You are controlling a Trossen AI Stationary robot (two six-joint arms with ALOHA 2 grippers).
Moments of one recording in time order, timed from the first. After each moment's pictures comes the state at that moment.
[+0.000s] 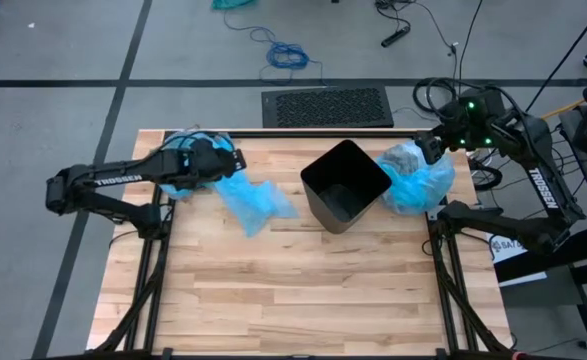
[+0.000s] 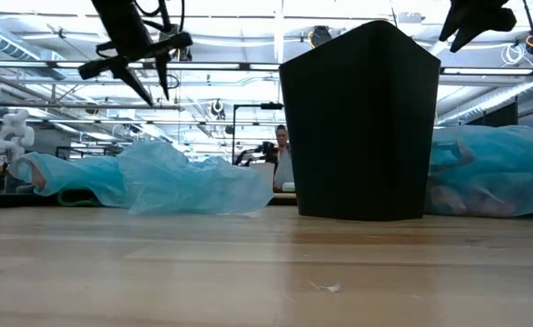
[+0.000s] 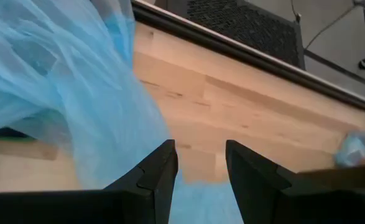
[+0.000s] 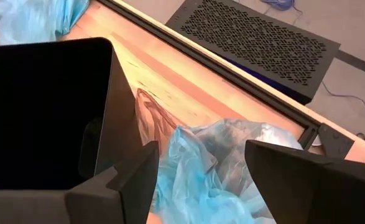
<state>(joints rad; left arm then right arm) 0.25 1.15 1.04 -0.92 -0.51 -1.45 -0.94 0.92 1.42 -1.34 -0.13 0.05</state>
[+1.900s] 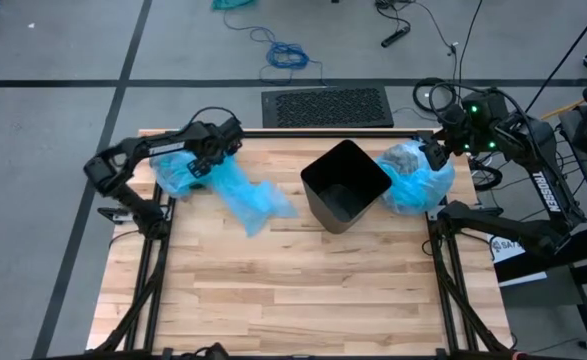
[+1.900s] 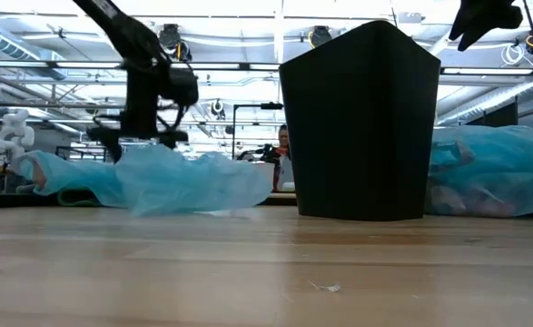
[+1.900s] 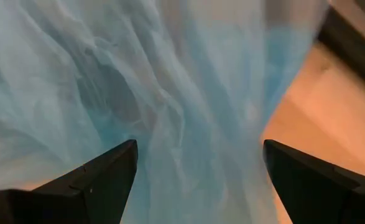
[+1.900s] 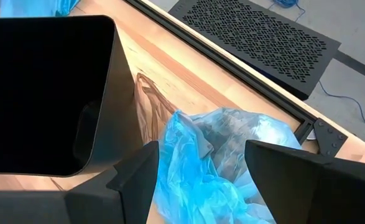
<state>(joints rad) 0.73 1.54 1.00 -0.85 -0.28 -1.50 -0.94 0.90 1.42 -1.40 -0.13 -0.01</state>
